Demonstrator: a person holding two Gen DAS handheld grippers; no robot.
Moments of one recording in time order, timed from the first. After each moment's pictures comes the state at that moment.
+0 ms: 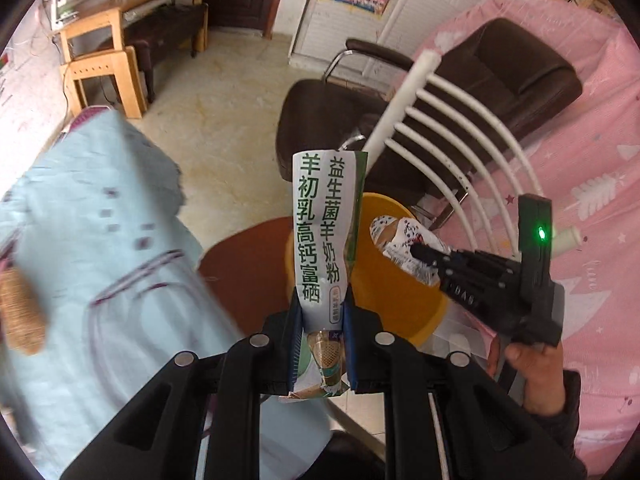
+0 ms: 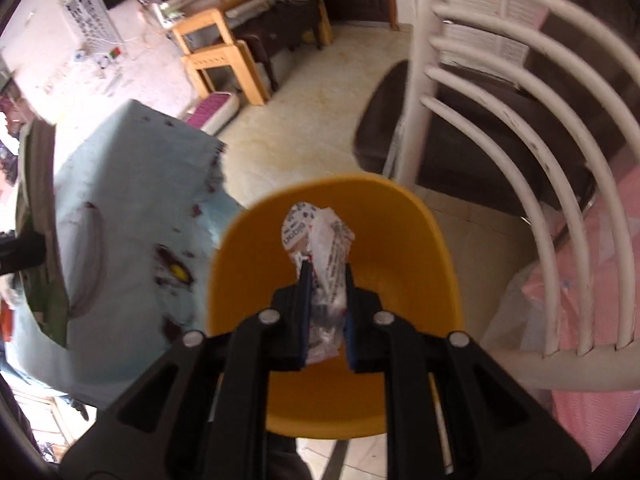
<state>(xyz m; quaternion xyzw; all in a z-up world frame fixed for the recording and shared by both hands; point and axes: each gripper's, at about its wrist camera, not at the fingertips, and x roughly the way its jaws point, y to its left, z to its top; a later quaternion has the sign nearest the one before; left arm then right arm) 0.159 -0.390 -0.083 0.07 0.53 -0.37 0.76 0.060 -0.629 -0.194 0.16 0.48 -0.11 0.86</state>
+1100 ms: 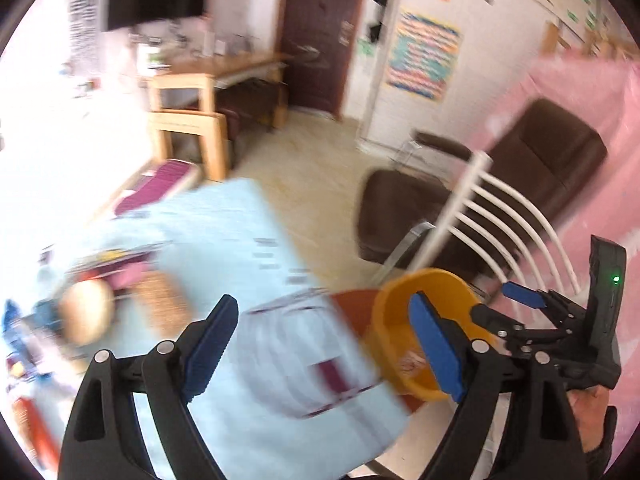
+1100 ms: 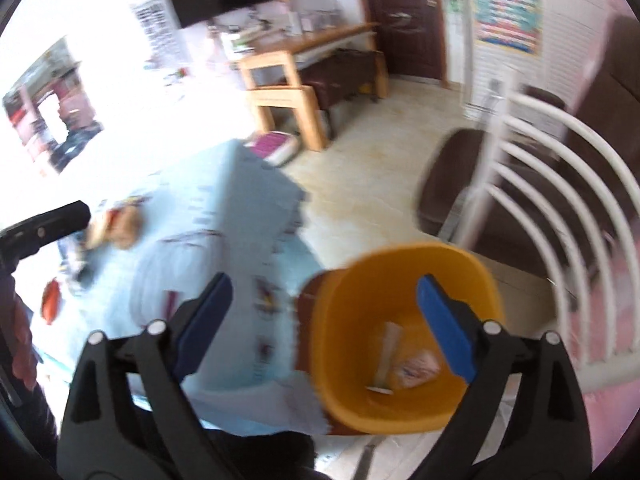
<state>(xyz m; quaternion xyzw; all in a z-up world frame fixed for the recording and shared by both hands) 0.136 -0.259 -0.015 0.04 0.40 -0.24 0.89 0.047 -0.536 -0.101 0.12 0.39 0.00 0.91</state>
